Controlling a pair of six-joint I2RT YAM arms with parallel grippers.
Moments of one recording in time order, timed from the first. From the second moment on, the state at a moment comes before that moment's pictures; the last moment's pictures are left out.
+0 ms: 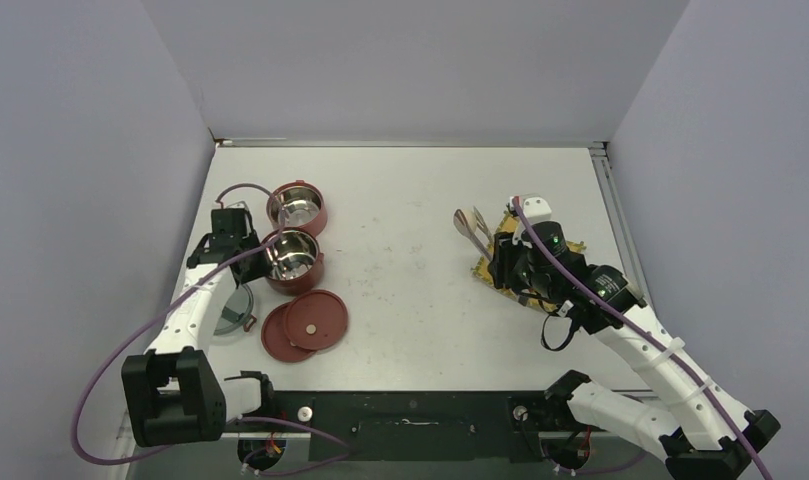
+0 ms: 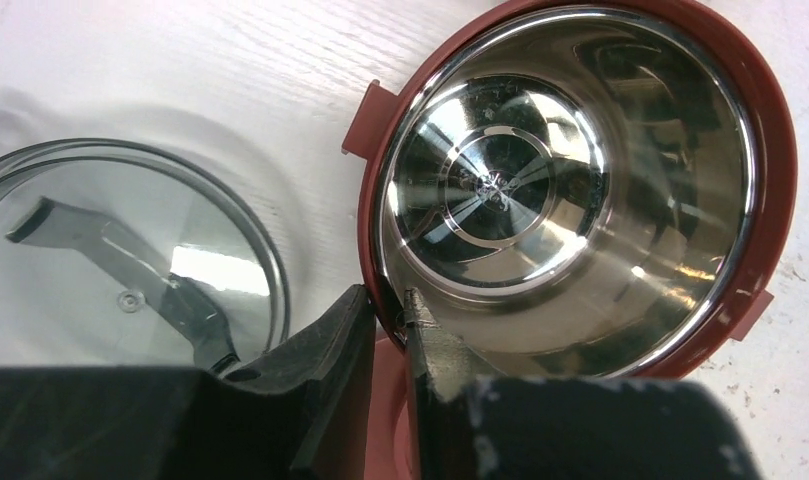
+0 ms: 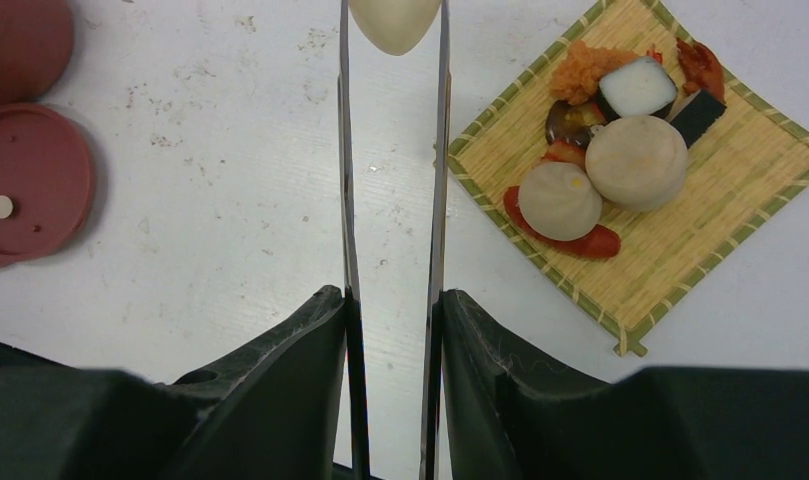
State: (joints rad) left arm 0.08 1.22 0.84 -0.58 -0.09 -0.30; right arm 0.64 0.91 1.06 -0.84 0.21 0.32
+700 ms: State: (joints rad) left arm -0.10 1.28 0.86 -0.53 0.10 -0.31; right arm 0.89 1.04 1.03 -0.54 0.13 0.35
